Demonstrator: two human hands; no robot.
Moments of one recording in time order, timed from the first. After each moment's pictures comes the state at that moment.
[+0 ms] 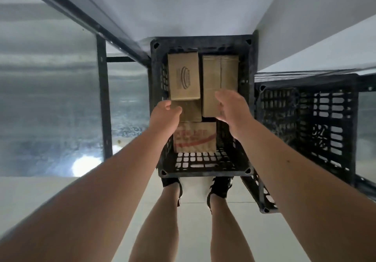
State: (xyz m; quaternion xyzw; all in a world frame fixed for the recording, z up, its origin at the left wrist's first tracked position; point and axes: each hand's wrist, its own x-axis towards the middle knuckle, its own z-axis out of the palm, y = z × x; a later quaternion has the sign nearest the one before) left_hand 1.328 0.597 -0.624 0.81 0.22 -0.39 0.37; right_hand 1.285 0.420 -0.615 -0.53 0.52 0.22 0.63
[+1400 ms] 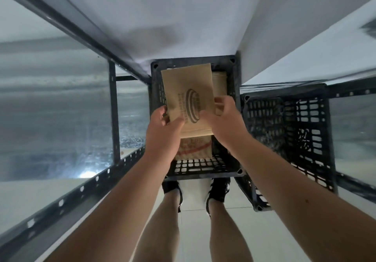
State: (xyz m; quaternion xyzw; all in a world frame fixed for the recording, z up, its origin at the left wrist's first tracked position) left_hand 1.298 0.582 -0.490 0.77 0.26 -0.32 0.49; right_hand 1.261 0.427 -0.508 -0.70 0.40 0.21 0.54
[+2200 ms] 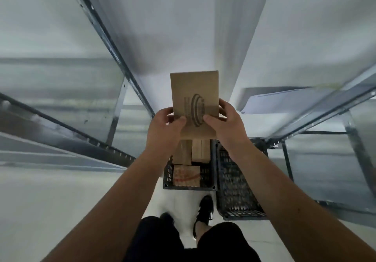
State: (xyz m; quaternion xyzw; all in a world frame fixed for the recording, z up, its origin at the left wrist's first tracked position) left_hand 1.179 0.569 -0.066 0.79 0.13 -0.17 0.57; right_hand 1.143 0.404 -0.084 -0.73 0.25 0.02 0.63
